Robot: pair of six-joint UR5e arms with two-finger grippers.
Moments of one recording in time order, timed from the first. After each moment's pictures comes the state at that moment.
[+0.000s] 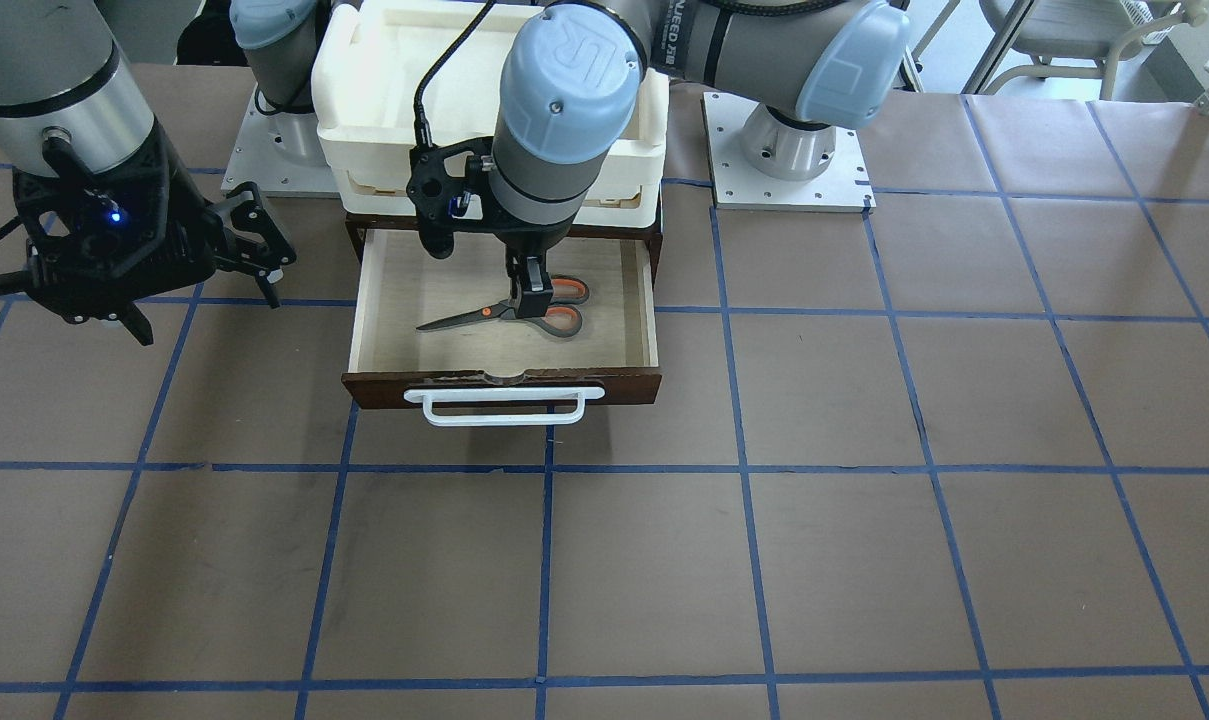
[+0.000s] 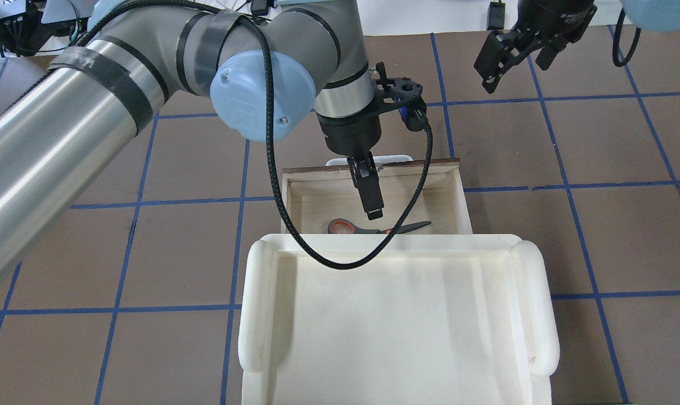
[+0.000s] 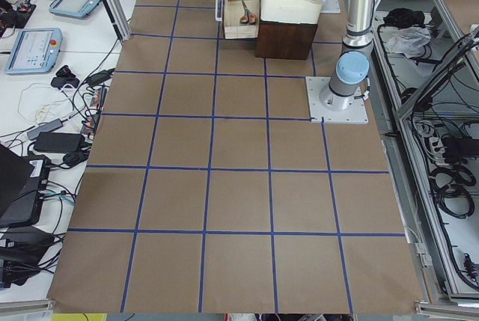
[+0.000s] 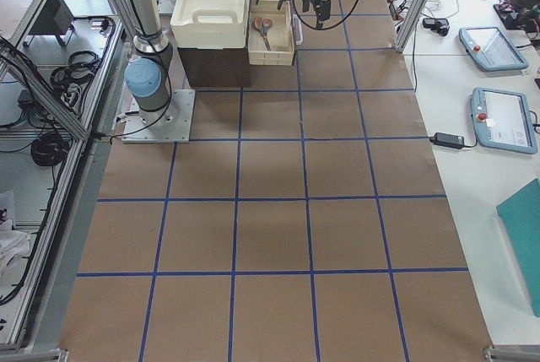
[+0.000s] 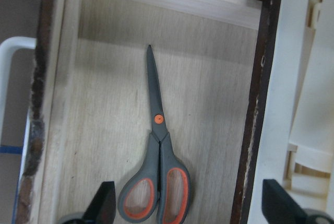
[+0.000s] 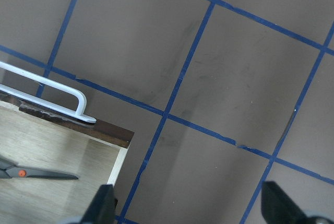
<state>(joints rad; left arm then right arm) -1.96 -1.87 -1.40 -1.66 1.28 1.00 1.55 -1.44 1.39 -1.58 -1.58 -0.40</state>
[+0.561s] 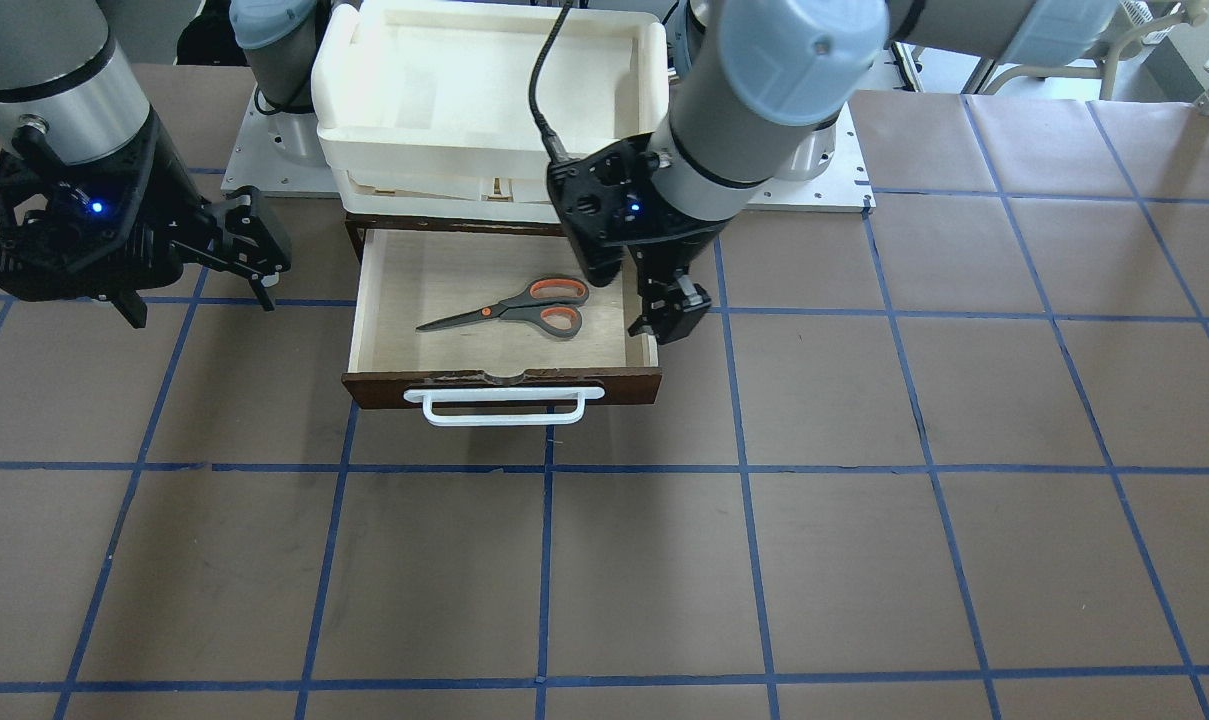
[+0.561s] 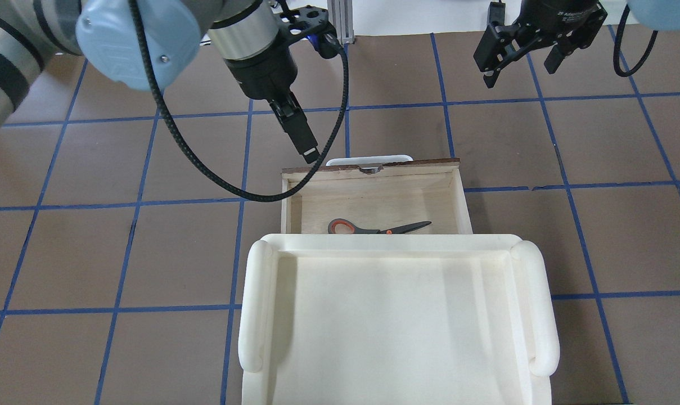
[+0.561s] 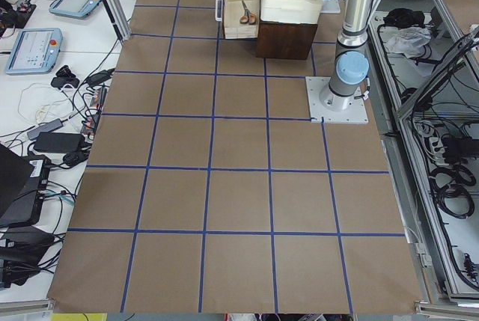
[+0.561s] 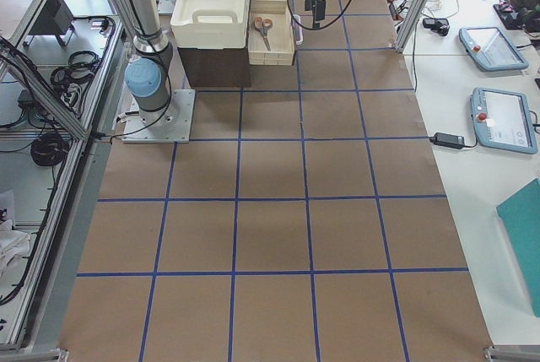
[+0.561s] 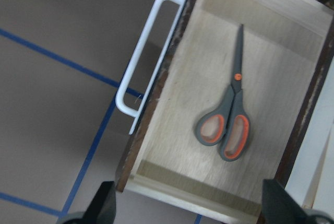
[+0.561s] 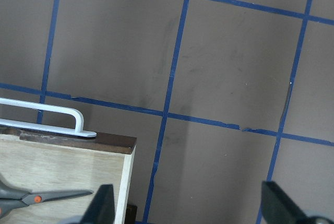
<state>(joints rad) -1.73 -1.77 -1.39 -1.66 1.30 0.91 1.55 -1.45 1.39 -1.57 -1.58 -0.20</state>
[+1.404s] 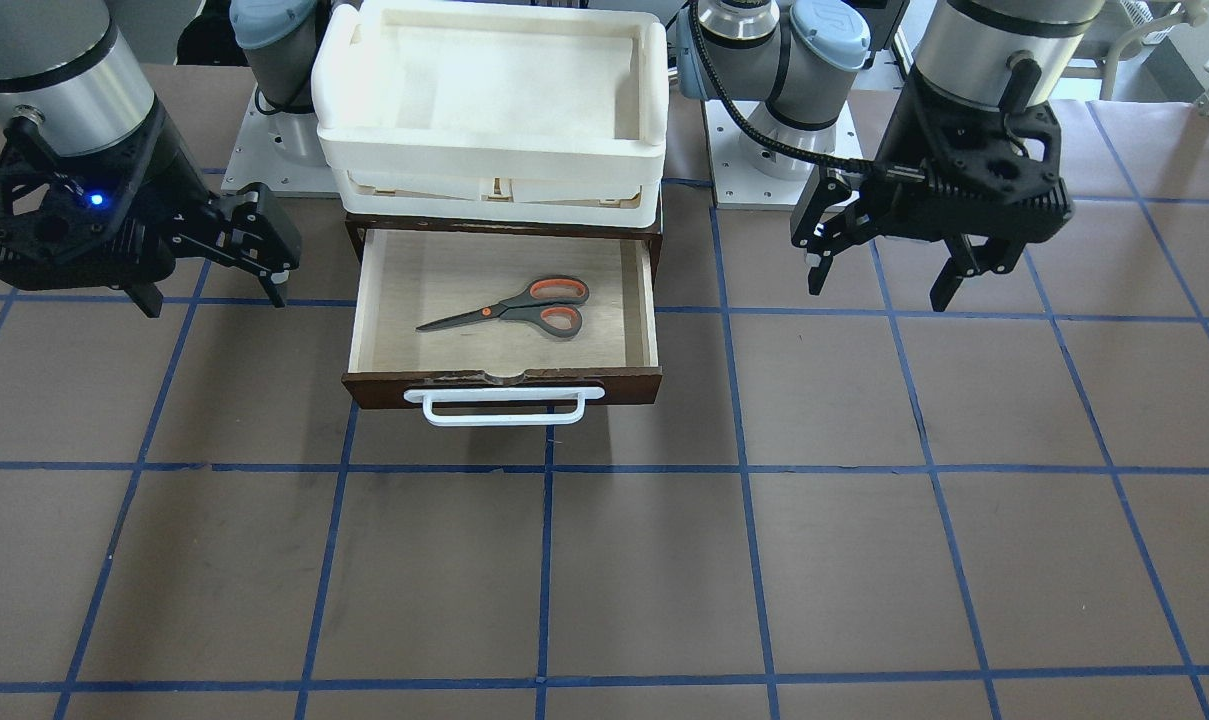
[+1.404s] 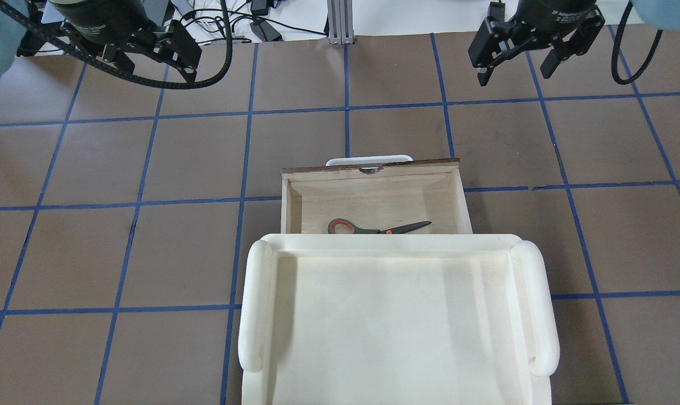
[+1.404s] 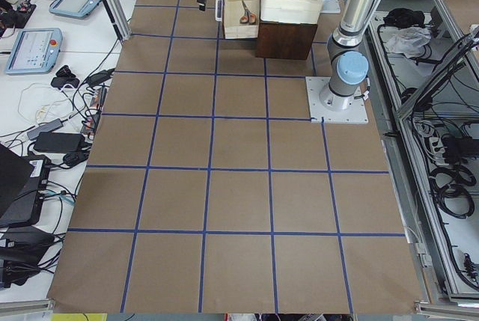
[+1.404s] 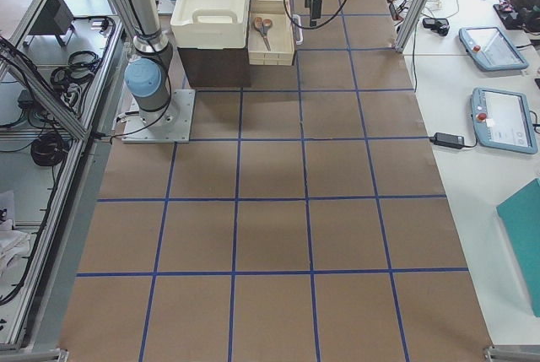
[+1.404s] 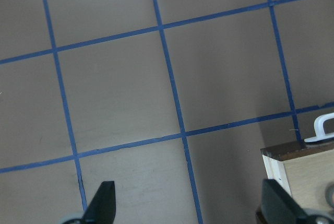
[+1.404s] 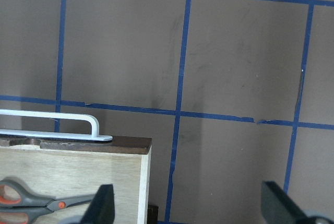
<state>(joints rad) -1.57 -1.60 -1.45 -1.47 1.59 0.13 1.55 -1.46 1.39 -1.56 -1.54 -0.12</state>
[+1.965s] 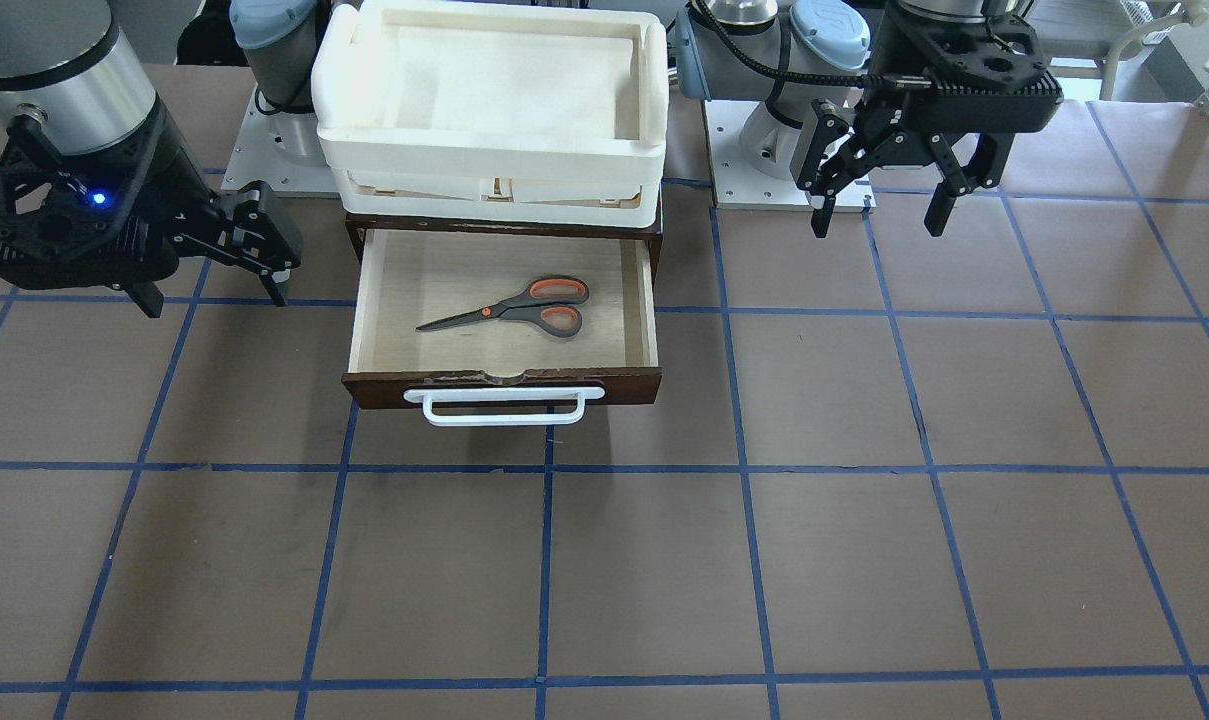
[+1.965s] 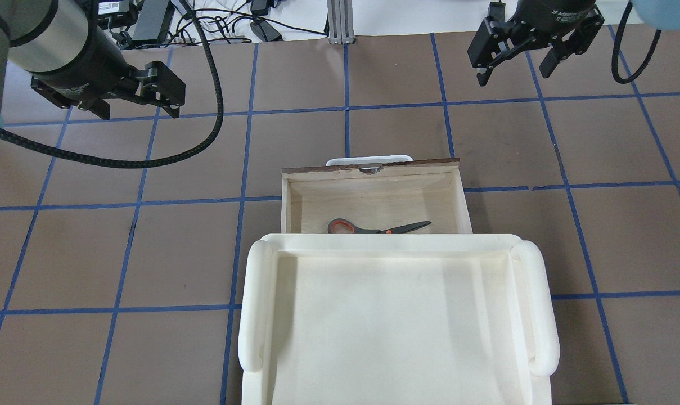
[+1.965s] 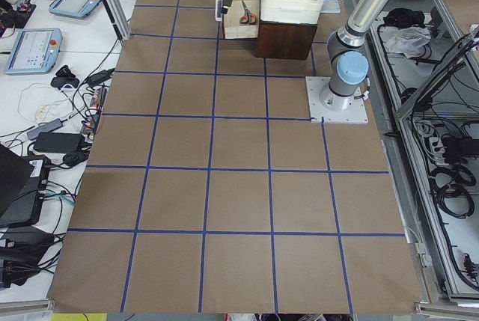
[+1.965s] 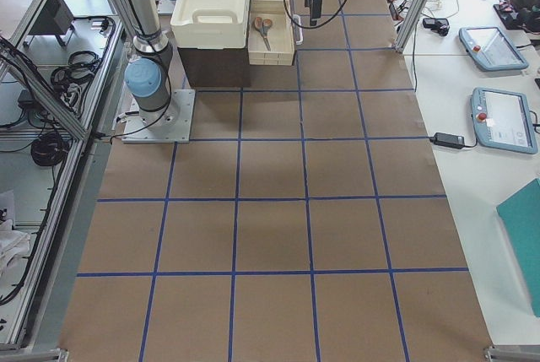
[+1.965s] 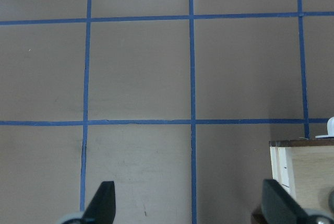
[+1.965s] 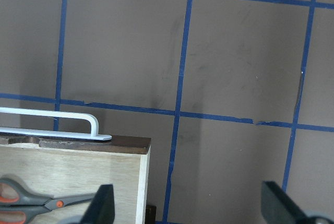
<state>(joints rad) -1.56 -1.44 -1.63 -1.40 1.62 0.00 1.55 -1.46 1.39 -1.56 -1.55 -0.14</state>
